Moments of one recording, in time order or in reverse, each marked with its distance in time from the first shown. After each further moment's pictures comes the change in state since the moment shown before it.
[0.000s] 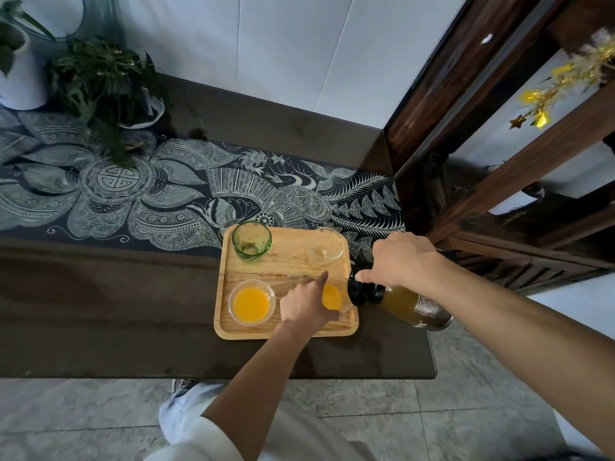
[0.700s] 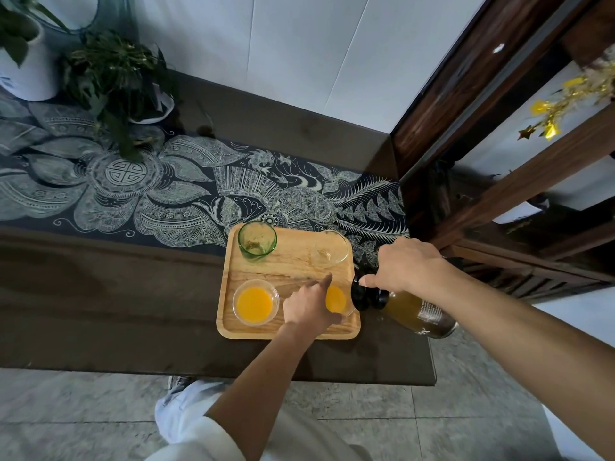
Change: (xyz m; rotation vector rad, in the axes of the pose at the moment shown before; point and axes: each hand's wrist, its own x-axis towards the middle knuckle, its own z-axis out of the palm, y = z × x) left_hand -0.001 -0.001 -0.001 -0.029 -0.006 0.003; right_hand 0.002 -0.003 -0.002 0.007 -0.013 0.003
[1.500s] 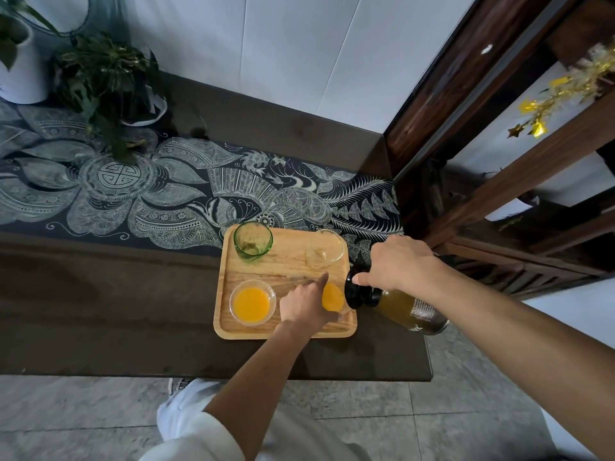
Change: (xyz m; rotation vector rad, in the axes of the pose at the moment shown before) left_hand 0.001 0.000 0.001 0.019 0.000 0.000; right_hand -0.007 -0.005 -0.004 0.003 0.003 0.007
